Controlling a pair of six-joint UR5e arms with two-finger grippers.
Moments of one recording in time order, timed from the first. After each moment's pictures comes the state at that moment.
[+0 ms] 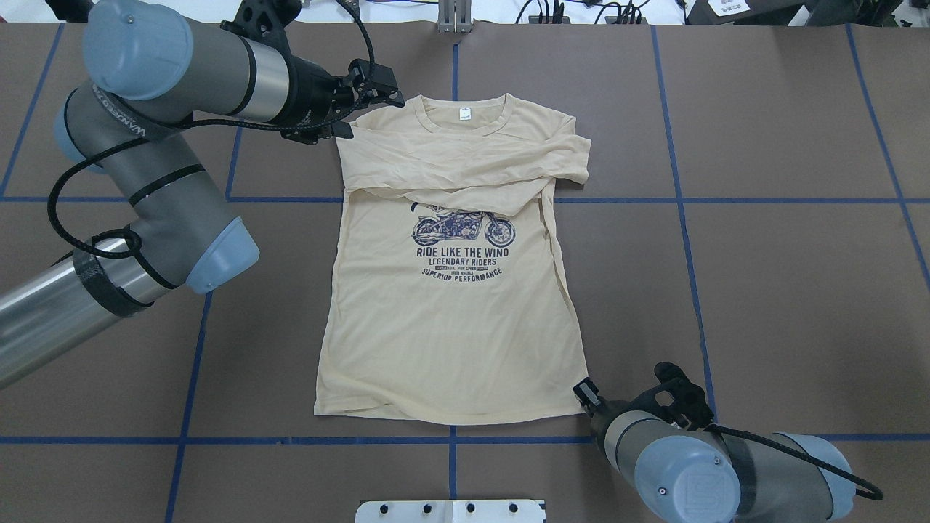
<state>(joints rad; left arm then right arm) -0.80 -2.20 -1.60 -2.27 -1.96 -1.53 0.09 -1.43 2.04 -1.38 1.34 2.45</state>
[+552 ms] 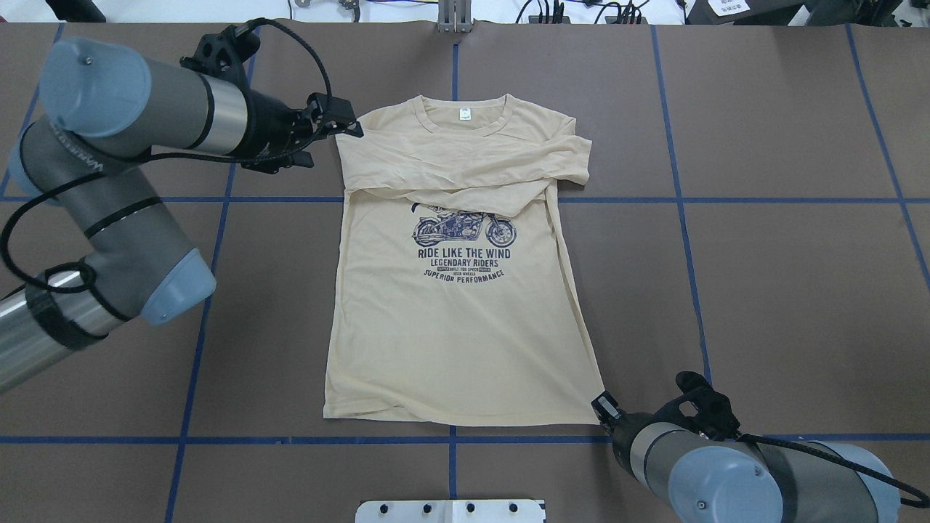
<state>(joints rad) -0.78 -2.03 -1.72 -2.26 -1.95 -1.55 0.07 -1.51 2.12 -1.37 1.37 2.43</state>
